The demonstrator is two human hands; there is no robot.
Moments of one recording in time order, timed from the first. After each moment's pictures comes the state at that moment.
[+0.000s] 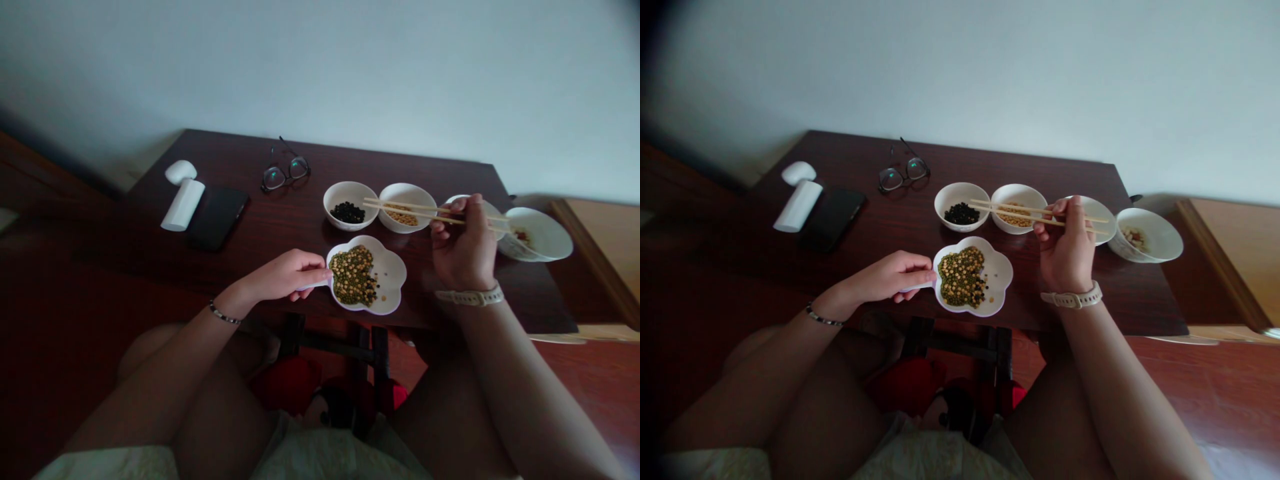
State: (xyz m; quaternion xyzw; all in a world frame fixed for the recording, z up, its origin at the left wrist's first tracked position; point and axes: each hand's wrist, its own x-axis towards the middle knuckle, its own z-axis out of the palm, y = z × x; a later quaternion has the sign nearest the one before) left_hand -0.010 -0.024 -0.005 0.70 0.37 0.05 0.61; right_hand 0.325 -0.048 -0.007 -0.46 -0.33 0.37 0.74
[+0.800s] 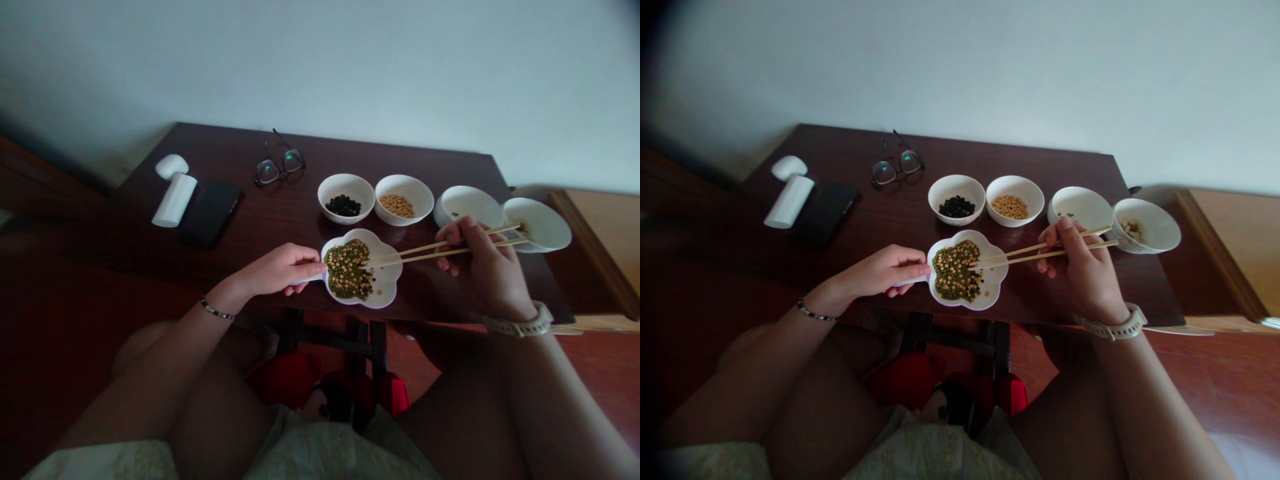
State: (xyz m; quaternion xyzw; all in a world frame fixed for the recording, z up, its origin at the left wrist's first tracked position) left_hand -0.009 -0.023 -0.005 0.71 0.38 0.04 0.59; right_hand 0.344 -0.109 0.006 -0.53 -0.43 0.45 0.58
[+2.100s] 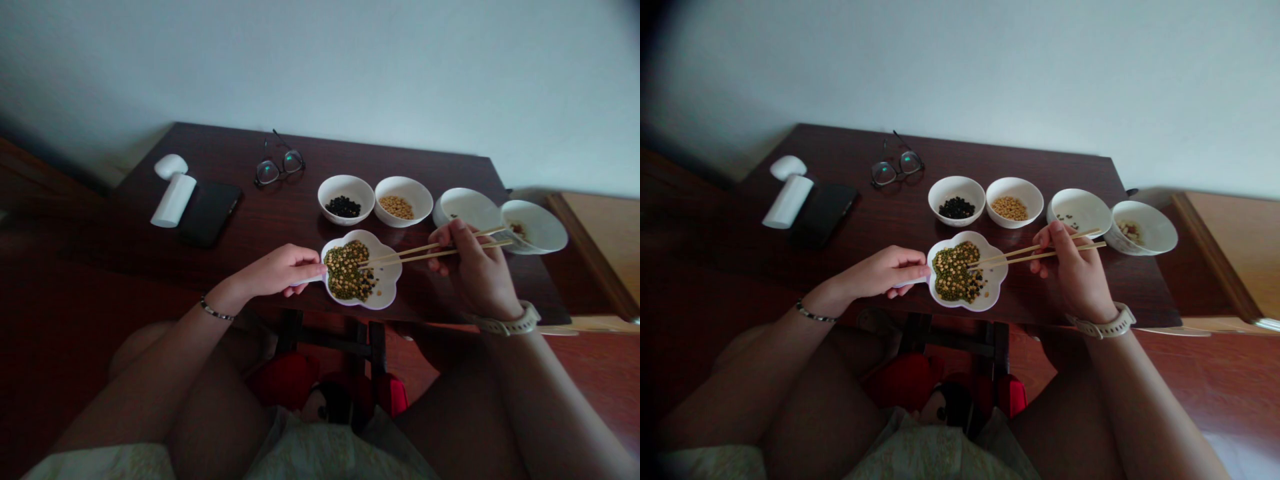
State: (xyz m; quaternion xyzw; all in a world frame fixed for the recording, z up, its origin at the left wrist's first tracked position) left_hand -0.009 -0.023 -0.006 0.71 0.38 0.05 0.60; right_hand 0.337 -0.107 0.001 -0.53 -0.43 0.44 0.58
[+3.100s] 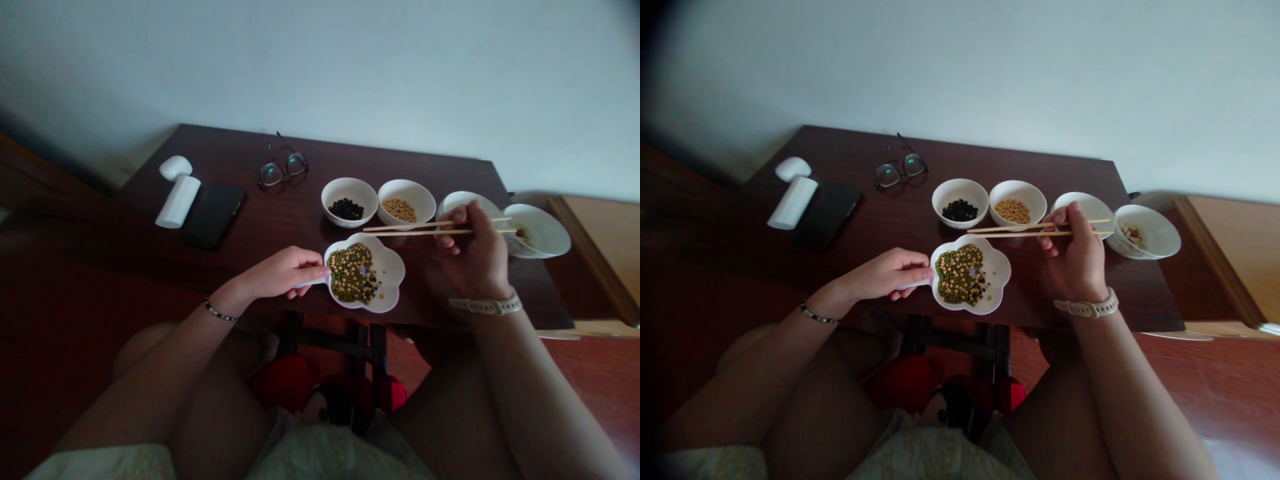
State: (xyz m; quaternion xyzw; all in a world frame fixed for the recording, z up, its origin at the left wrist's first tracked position) left_hand -0.010 -0.024 -0.004 0.70 0.38 0.05 0.60; right_hand 0.340 -0.071 0.000 -0.46 -0.33 0.46 0.68
